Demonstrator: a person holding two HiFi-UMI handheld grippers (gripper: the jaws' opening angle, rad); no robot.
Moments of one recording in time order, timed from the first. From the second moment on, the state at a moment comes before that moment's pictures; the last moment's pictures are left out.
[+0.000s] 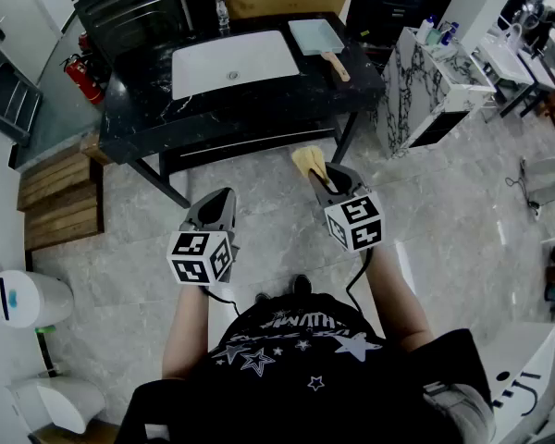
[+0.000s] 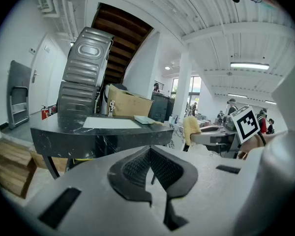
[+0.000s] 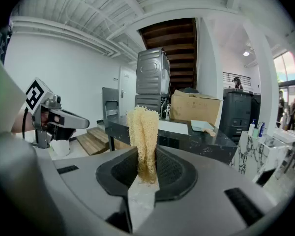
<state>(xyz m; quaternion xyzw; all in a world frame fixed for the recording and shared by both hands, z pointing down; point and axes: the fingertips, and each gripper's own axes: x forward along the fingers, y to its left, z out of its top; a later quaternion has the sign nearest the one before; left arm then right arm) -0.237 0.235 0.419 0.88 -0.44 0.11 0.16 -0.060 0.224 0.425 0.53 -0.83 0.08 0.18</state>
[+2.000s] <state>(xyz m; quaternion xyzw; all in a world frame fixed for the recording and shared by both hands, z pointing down) -0.139 0.140 0.445 0.86 -0.46 0.13 0.17 0.054 0.130 0.456 0.52 -0.83 0.12 0.14</state>
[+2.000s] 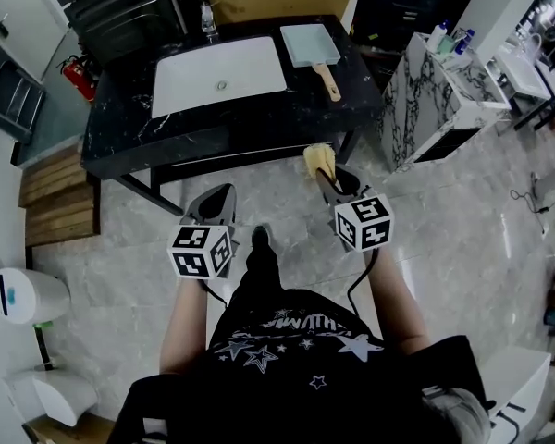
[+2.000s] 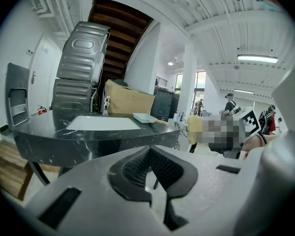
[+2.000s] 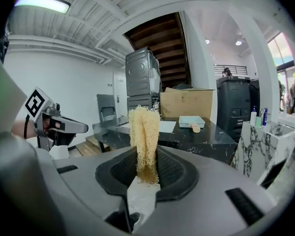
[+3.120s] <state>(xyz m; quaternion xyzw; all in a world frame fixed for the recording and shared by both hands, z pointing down) -0.126 -0.166 0.443 0.91 -0.36 0.12 0.18 0.065 -0.126 0.428 0.60 -0.78 0.16 0.11</state>
